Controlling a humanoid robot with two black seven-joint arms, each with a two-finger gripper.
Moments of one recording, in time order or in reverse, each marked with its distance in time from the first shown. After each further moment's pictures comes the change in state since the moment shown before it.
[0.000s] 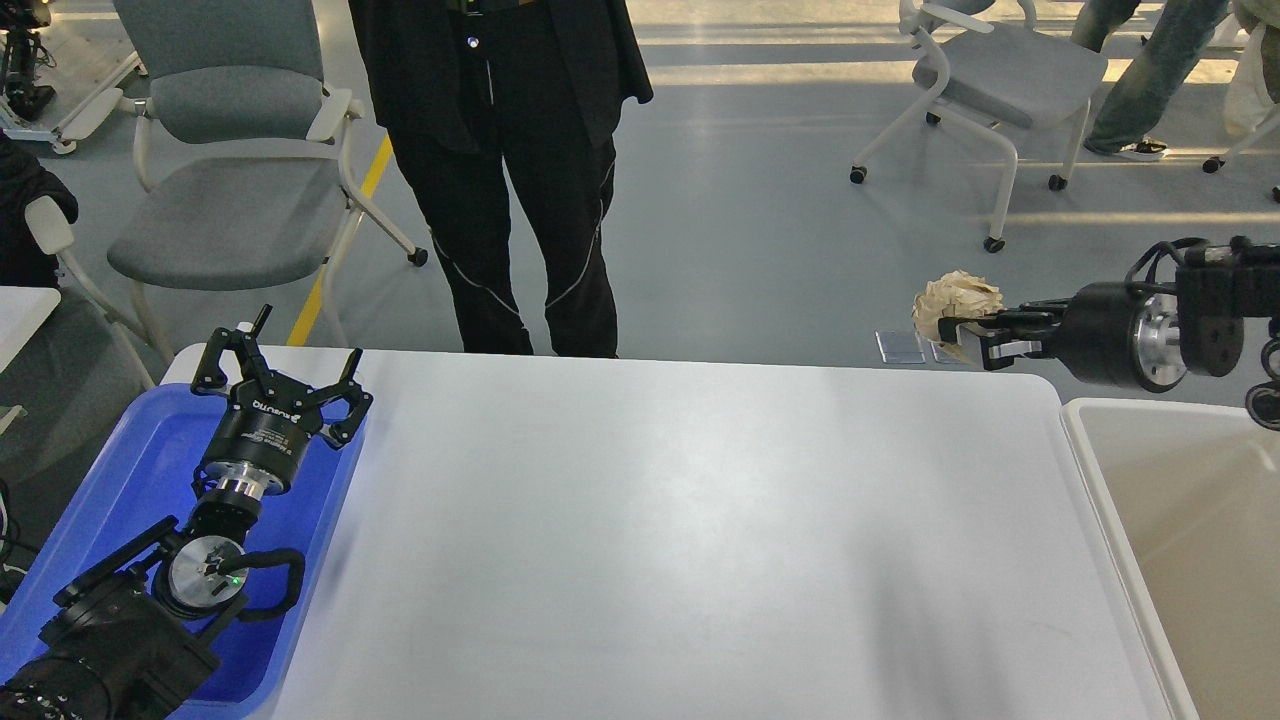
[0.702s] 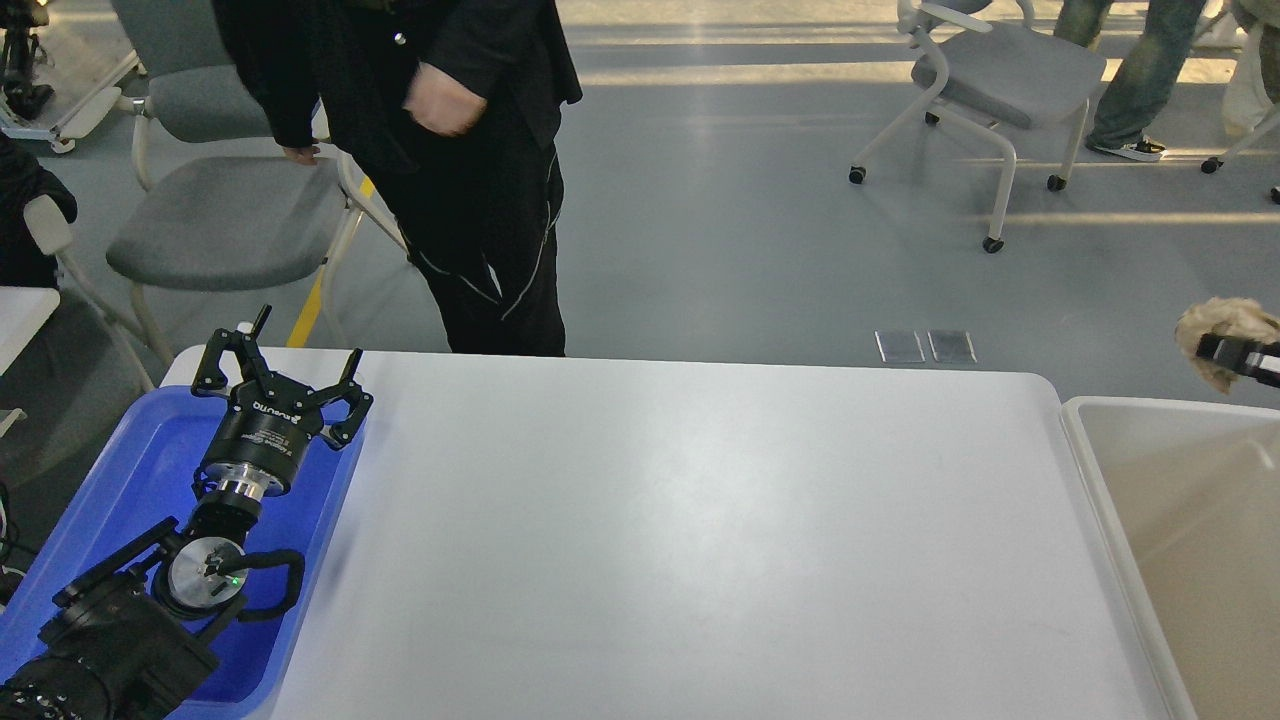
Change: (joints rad) left arm 0.000 0.000 0.000 0.000 -0.001 0.000 0.000; right arm -0.310 -0.337 0.176 -0.171 0.172 -0.012 0.012
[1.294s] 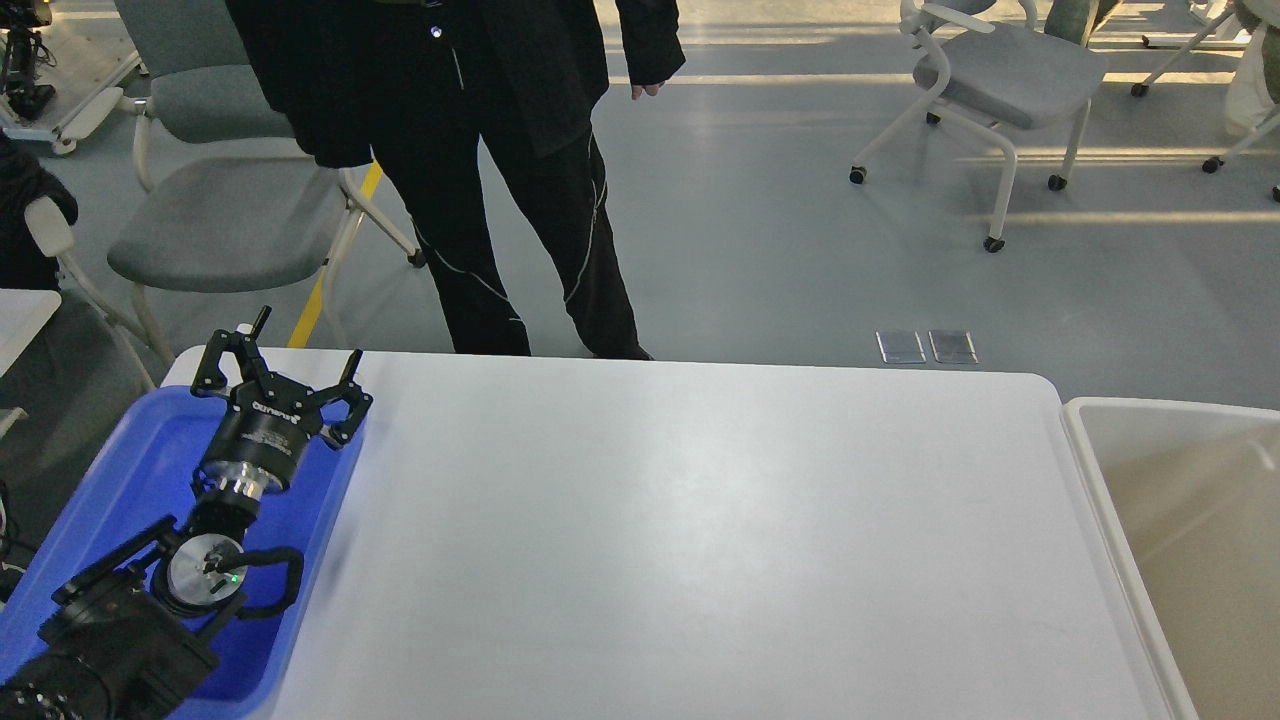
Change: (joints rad) left arm 0.000 0.000 0.000 0.000 0.000 0.000 0.000; right arm -0.588 0.127 0.340 -0.410 0.455 0.001 0.017
